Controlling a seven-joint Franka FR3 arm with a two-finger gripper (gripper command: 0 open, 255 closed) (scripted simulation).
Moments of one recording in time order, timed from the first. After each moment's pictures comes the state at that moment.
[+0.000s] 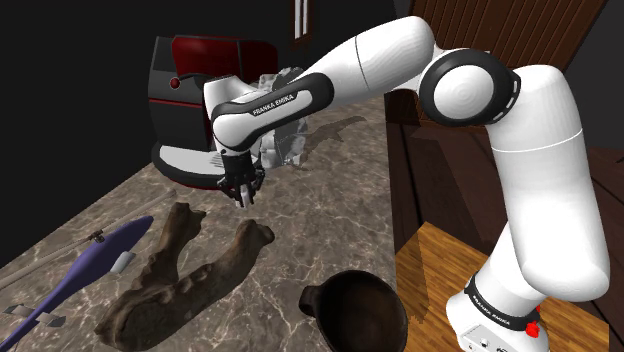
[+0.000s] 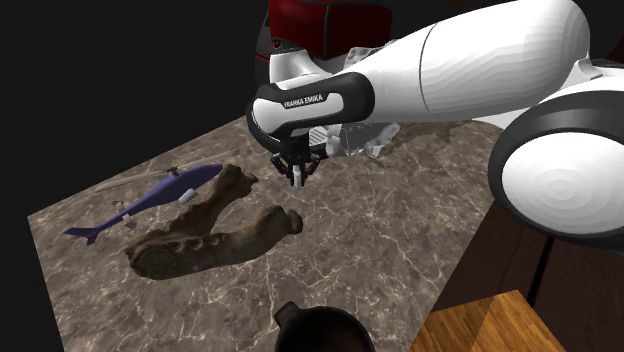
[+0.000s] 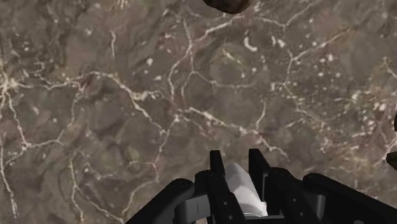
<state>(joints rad) 0.20 0.59 0.25 -1.50 -0.09 1.96 0.75</state>
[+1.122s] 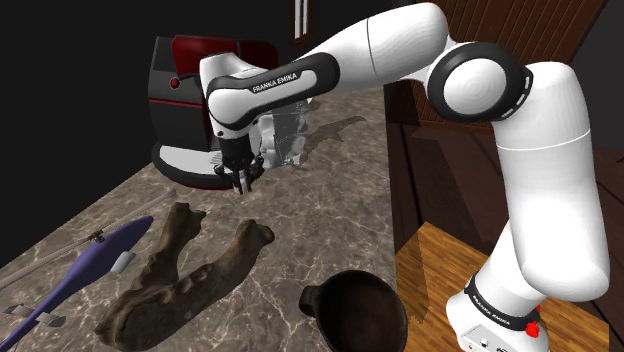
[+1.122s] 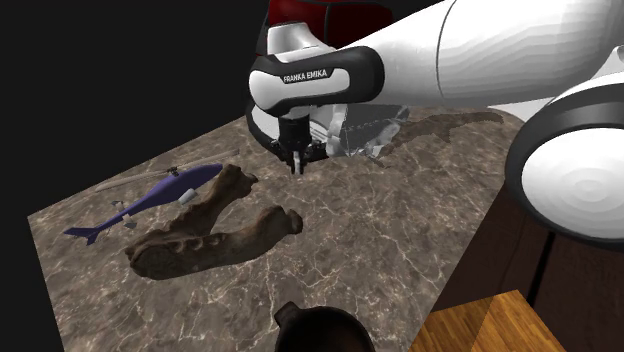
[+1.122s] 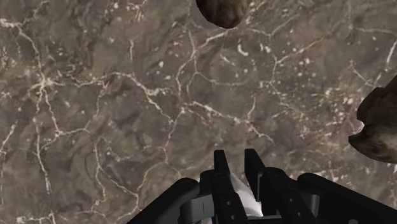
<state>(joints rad) 0.19 0.54 0.26 -1.44 -0.08 1.86 0.74</state>
